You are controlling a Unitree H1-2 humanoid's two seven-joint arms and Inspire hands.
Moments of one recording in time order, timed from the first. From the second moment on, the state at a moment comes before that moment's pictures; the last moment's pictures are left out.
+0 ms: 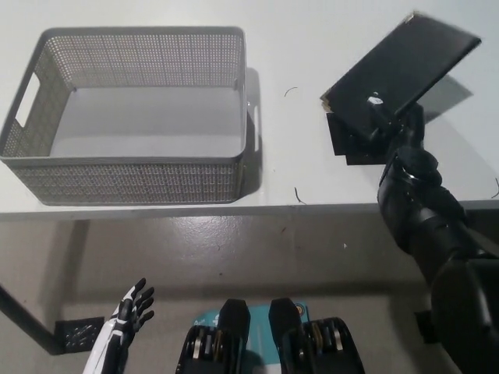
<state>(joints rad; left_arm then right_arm) 0.11 0.13 0.00 0.06 -0.03 -0.14 -0.09 -1.11 -0.06 -0.31 1.39 0.13 -0.21 -0.32</state>
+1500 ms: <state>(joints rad) 0.09 0.15 -0.02 0.09 0.01 -0.15 -0.09 -1.30 0.23 0.29 1.32 -0.20 -0.18 -0.40</state>
